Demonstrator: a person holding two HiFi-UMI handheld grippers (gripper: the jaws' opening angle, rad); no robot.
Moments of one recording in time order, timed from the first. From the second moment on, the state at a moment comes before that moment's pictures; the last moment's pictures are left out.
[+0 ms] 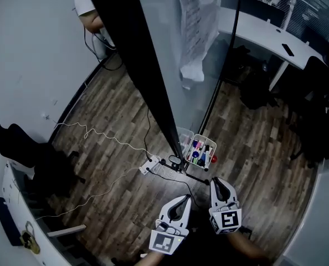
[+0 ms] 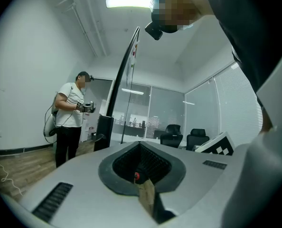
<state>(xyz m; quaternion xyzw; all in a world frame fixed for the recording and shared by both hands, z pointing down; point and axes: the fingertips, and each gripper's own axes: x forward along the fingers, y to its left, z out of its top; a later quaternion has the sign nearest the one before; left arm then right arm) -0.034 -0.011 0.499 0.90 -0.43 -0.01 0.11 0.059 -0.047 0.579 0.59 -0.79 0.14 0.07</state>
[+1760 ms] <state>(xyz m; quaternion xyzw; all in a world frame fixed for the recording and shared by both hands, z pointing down) -0.044 -0.031 0.520 0.88 -0.44 0.00 0.15 0.046 -0.087 0.631 0.60 -0.77 0.16 0.13</state>
